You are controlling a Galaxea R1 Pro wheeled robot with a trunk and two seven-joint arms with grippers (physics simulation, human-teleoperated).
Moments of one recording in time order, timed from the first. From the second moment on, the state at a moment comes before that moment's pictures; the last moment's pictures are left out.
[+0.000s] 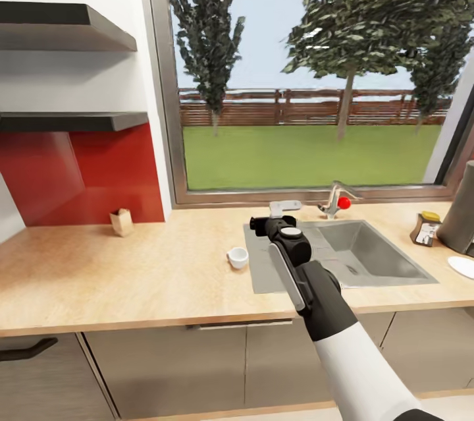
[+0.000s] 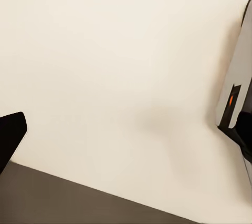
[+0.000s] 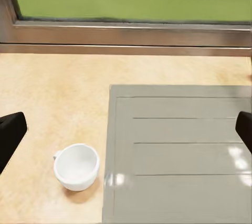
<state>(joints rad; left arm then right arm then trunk) 0.15 0.19 0.13 -0.24 0.01 0.00 0.13 -0.75 0.17 0.31 -1.31 -0.18 0.73 -0.40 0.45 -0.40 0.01</state>
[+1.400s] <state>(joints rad) 0.15 0.18 0.13 -0.16 0.01 0.00 0.13 -0.75 0.17 0.30 -1.07 -0.18 0.73 -0.40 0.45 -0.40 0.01</state>
